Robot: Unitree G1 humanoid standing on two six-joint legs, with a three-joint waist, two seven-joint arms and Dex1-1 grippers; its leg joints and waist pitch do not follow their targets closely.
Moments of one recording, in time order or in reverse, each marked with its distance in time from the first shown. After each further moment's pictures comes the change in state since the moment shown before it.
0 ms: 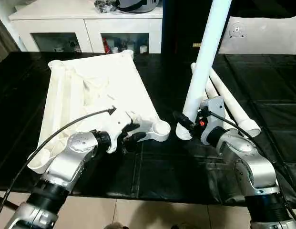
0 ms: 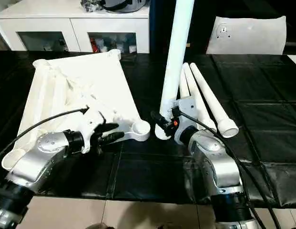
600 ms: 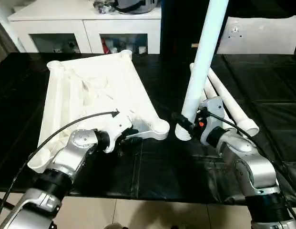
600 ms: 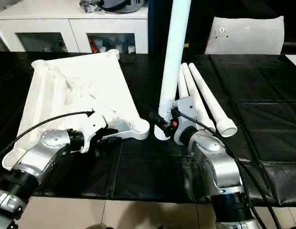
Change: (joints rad) left arm -0.109 -0.008 -0.021 0.257 0.064 -0.131 -0.144; right arm 0.000 -0.013 0.009 0.000 -0.004 0.000 0.031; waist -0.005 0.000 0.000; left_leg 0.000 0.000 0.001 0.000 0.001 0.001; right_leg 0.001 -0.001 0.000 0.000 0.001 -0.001
